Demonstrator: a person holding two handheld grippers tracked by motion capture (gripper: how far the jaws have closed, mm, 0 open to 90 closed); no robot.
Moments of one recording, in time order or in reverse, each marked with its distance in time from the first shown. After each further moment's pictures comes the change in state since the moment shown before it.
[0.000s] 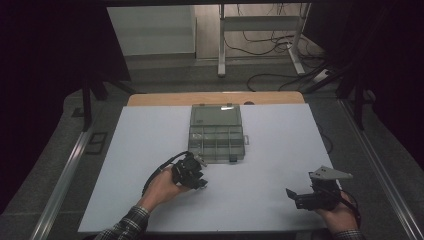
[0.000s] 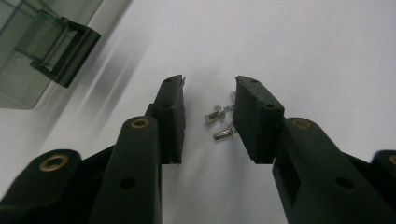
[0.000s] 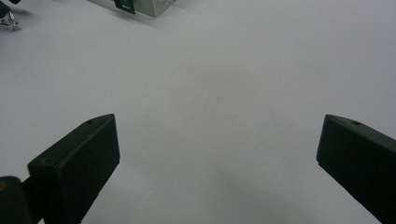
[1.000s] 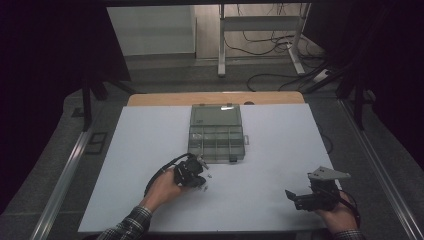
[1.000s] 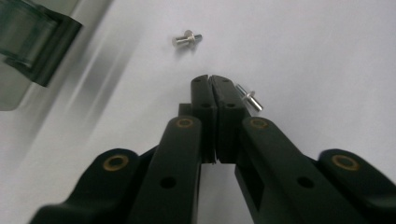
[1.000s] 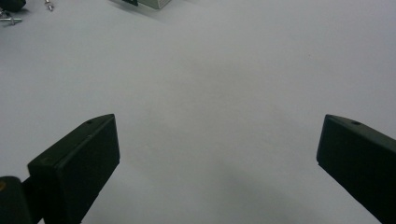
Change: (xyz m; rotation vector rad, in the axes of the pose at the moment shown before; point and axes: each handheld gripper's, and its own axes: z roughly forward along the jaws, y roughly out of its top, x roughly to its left) left arm 0.002 0.001 0.006 0.019 -0.010 0.006; right arm 0.001 -0.001 0.002 0.022 0.009 -0.013
